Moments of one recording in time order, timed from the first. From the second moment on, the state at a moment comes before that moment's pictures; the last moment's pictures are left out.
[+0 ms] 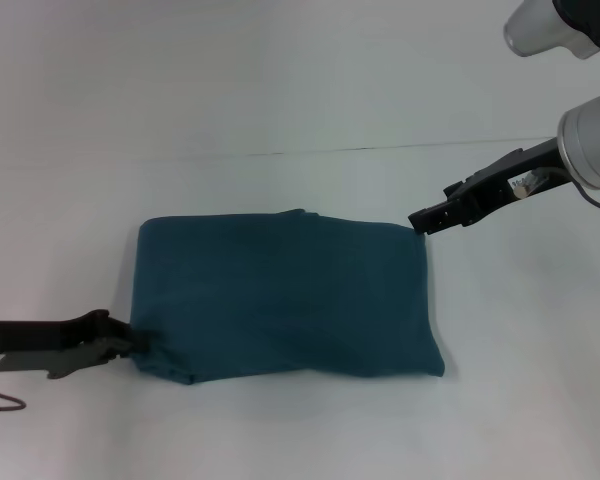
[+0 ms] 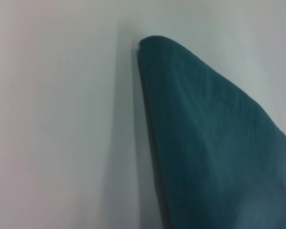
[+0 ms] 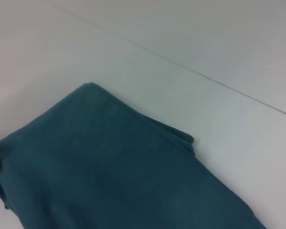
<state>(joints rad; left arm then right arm) -0.61 -2.06 0.64 0.66 2.35 1.34 -2.52 0.67 2.10 -1.08 -1.40 -2.56 -1.51 2.50</state>
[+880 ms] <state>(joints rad) -0.53 -2.07 0.59 0.79 2.37 1.43 -2.56 0.70 2.09 -1.08 -1.39 -2.56 -1.51 2.52</state>
